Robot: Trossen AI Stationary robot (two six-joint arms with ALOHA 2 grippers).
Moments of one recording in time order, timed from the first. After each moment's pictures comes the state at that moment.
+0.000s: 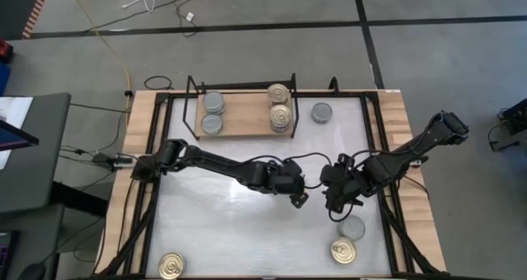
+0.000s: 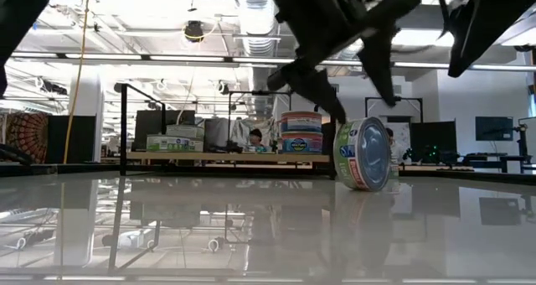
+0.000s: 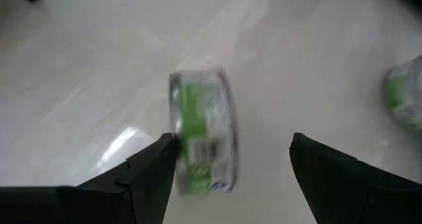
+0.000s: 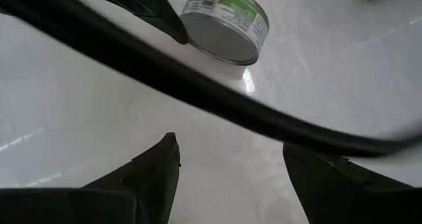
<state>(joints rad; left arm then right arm) -0.19 2.20 1.90 -0.62 -0.38 -0.81 0.50 1.30 1.06 -1.03 0.34 0.80</state>
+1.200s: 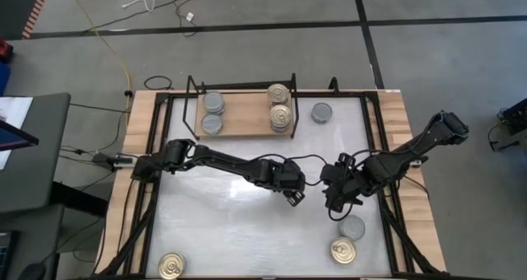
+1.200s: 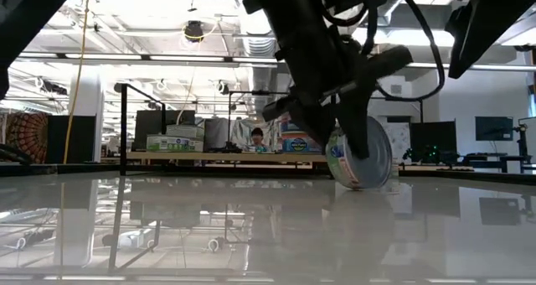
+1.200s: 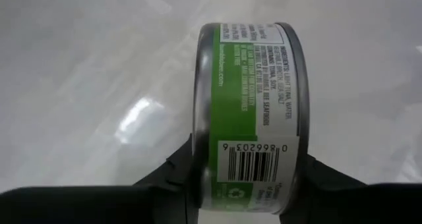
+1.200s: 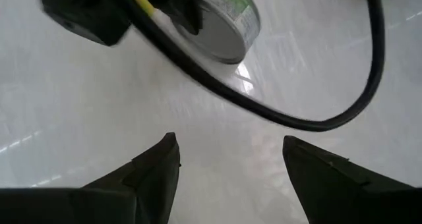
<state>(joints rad) -0.15 2.27 1.90 -0.67 -0.27 -0.77 0.50 1.30 1.06 -1.04 0.34 0.81</state>
